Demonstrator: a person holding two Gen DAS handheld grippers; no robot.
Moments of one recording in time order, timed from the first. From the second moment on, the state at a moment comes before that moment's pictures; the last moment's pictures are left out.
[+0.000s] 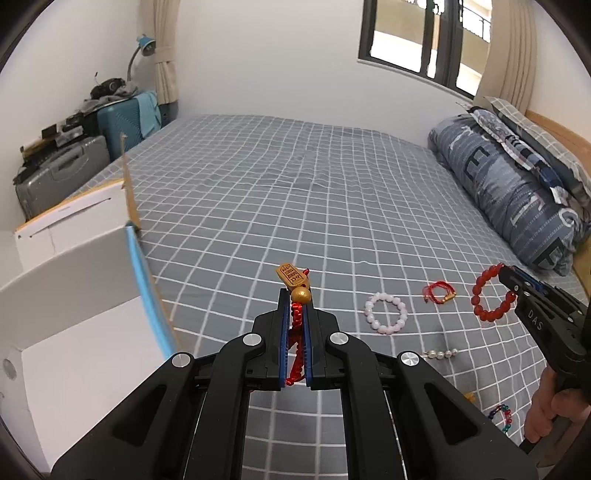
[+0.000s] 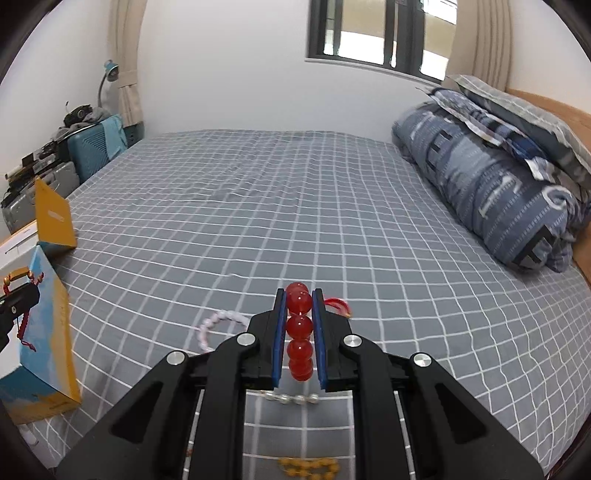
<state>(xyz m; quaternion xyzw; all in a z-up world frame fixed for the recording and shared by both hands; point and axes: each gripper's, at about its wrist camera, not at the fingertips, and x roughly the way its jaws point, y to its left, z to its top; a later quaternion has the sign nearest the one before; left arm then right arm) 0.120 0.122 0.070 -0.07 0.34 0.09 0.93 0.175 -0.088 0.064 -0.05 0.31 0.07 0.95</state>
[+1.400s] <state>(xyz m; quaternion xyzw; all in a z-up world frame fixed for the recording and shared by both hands) -0.019 0.321 0.107 -0.13 0.34 0.29 0.89 0.088 0.185 0.137 -0.12 0.28 0.28 0.91</state>
